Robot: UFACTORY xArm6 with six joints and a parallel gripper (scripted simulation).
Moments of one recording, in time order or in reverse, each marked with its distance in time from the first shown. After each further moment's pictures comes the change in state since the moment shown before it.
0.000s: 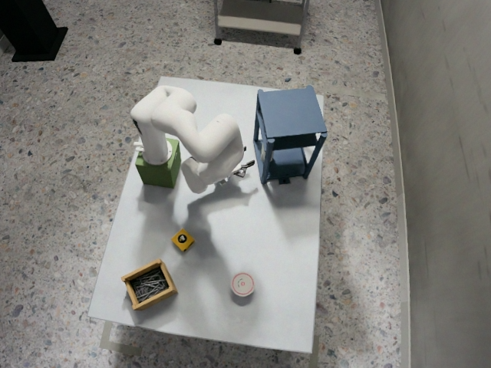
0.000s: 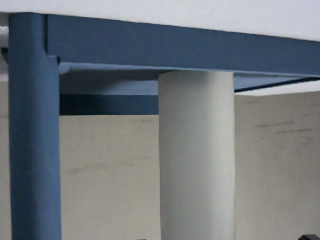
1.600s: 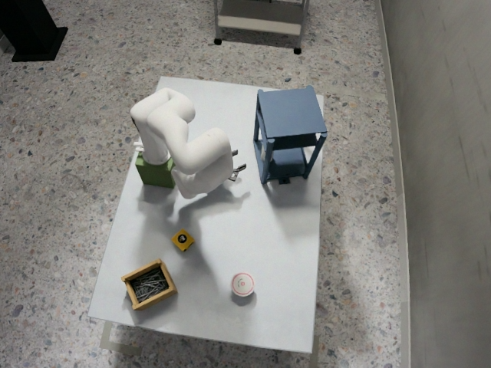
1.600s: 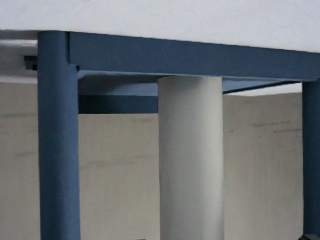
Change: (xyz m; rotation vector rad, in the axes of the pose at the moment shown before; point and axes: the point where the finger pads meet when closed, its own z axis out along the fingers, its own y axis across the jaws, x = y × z) arm -0.002 0.000 -0.040 -0.002 -0.001 0.000
